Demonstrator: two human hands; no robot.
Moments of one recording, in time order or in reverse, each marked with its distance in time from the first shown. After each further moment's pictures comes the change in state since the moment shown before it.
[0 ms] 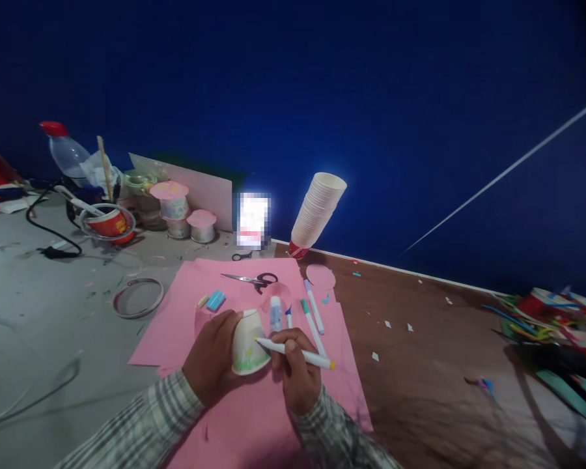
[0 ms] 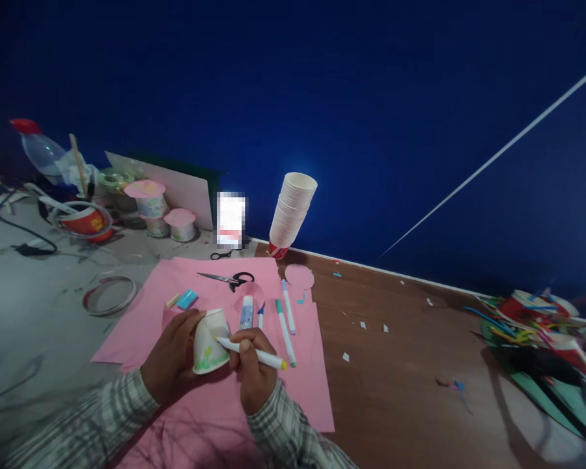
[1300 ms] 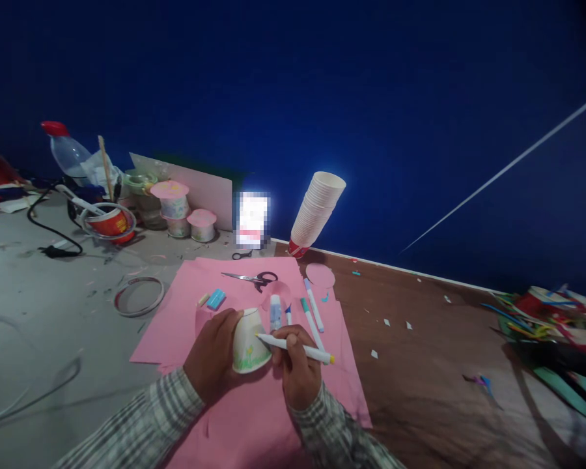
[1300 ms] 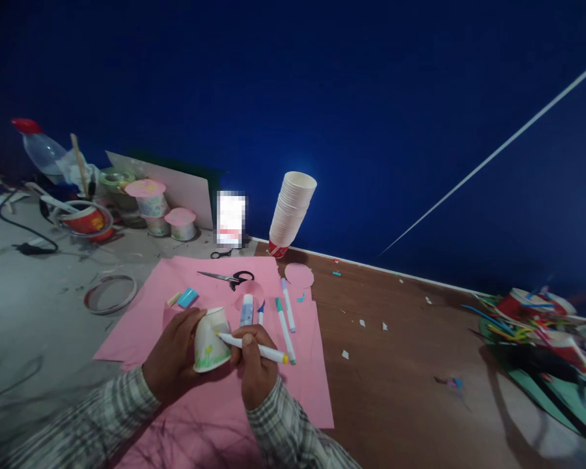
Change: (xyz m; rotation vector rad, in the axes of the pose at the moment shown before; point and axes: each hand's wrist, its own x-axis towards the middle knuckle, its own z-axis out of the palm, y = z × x) left_hand -0.001 0.002 -0.001 0.008 0.008 0.023; right_hand 0.001 -0.002 0.001 0.009 0.030 0.040
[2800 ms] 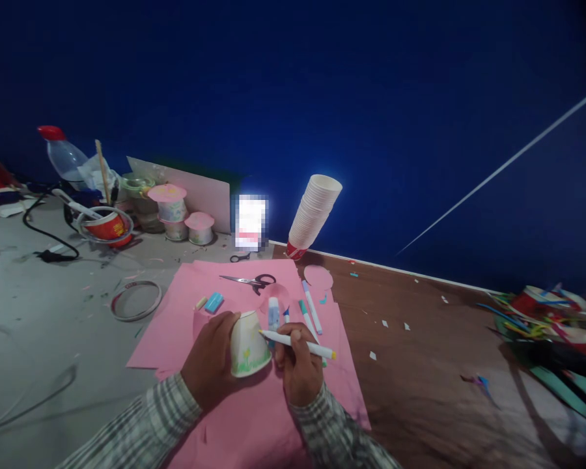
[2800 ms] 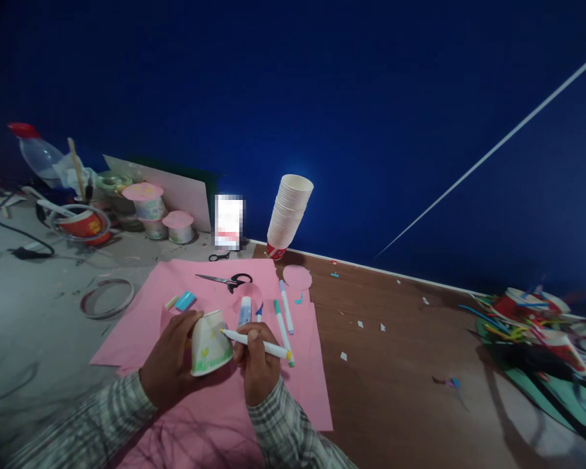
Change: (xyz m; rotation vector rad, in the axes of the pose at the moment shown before) left_hand 0.010 0.009 -0.006 -0.059 0.074 -0.033; right_hand 0.007 0.000 -0.001 0.082 0.060 0.038
